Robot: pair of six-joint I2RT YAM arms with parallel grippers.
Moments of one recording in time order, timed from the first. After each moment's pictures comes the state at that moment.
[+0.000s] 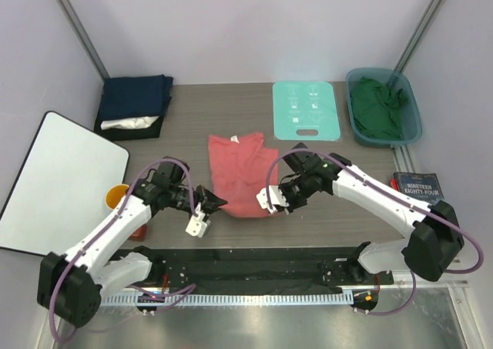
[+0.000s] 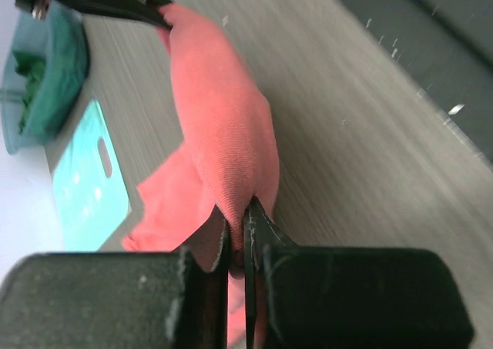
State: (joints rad) left arm -0.44 1.05 0.69 -0.66 0.97 1.80; right arm 0.71 1.33 1.00 -0.86 -0.54 -1.27
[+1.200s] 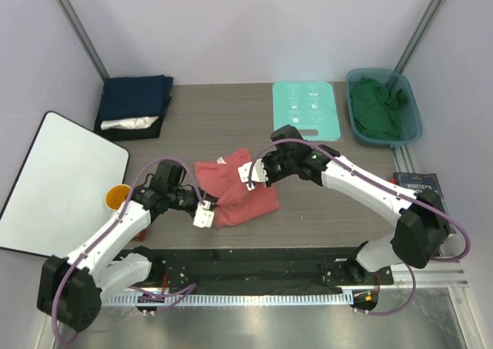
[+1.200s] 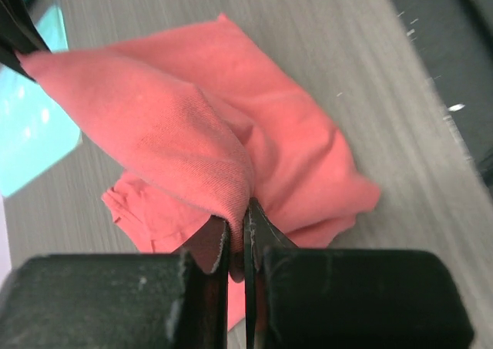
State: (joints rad) left arm -0.42 0.96 0.61 -0.56 0.88 1.49; right arm 0.73 1.44 1.14 -0.52 -0.36 -1.21
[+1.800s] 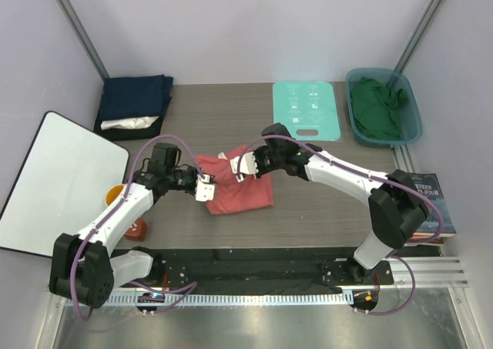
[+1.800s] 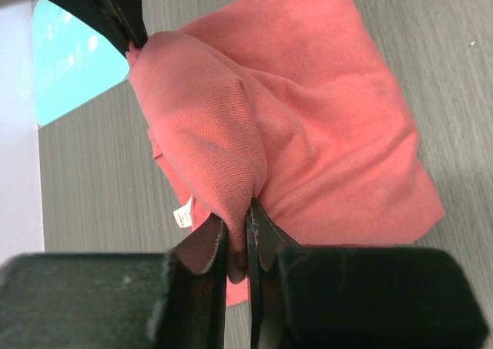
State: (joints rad) left arm -0.29 1.16 0.72 -0.40 0.86 1.44; right arm 0.72 1.61 1.13 -0.28 -0.27 -1.23
